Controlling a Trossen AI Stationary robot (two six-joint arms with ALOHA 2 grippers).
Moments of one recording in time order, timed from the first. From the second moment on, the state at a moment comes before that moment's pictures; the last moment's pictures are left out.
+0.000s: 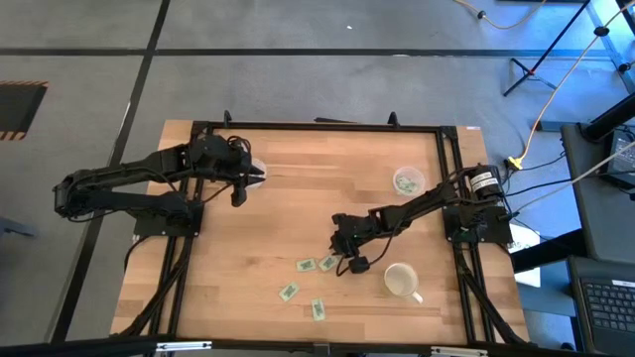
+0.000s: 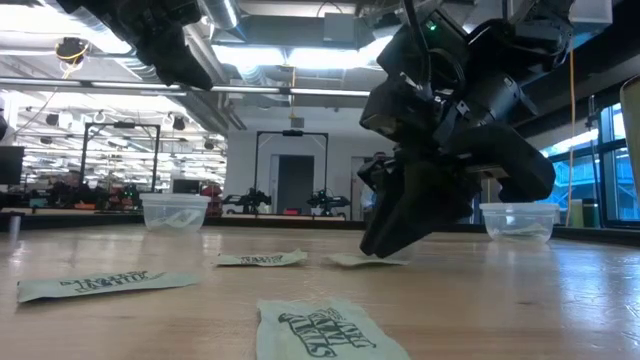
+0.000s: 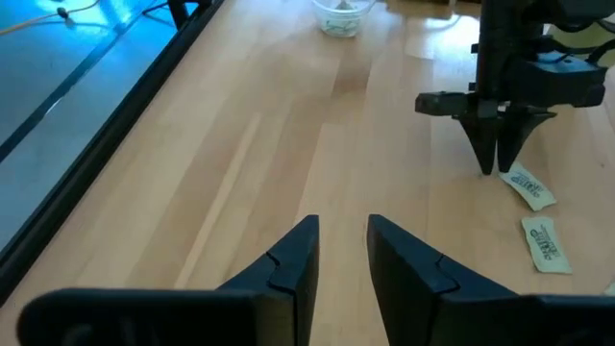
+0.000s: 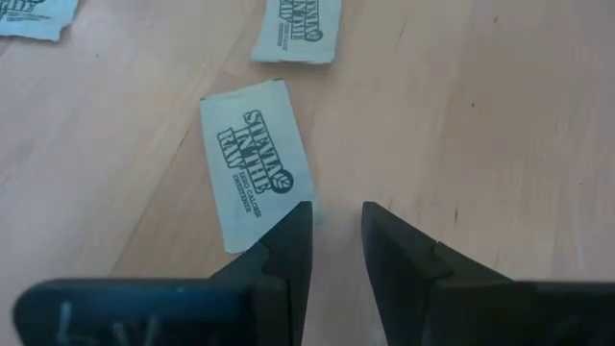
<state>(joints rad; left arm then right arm) 0.33 0.82 0.74 -0.53 0.08 0.02 0.18 1.88 0.85 0.19 -0.12 -0.14</state>
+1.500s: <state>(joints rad) 0.33 0.82 0.74 -0.53 0.08 0.02 0.17 1.74 0.85 0.03 0.14 -0.08</state>
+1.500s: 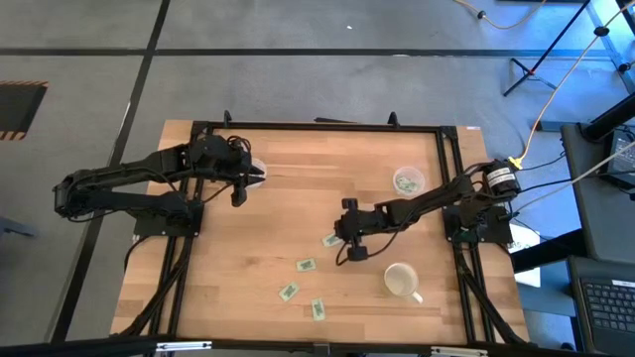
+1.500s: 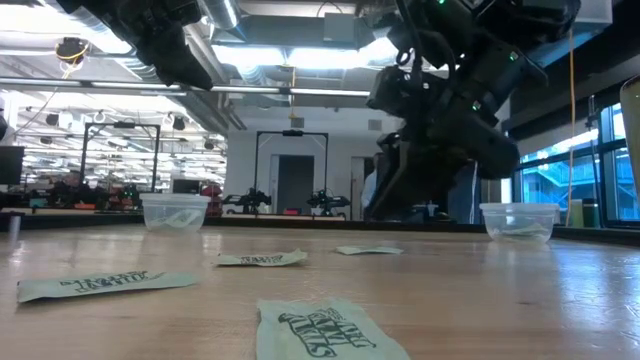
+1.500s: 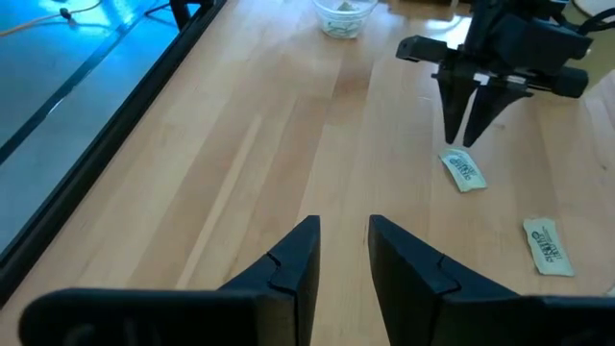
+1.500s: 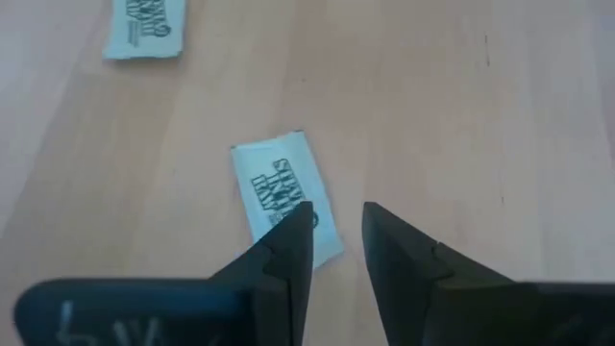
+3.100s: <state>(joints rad) 0.33 0.82 0.74 -0.53 0.08 0.01 0.15 1.75 0.88 -0.04 0.10 -0.03</state>
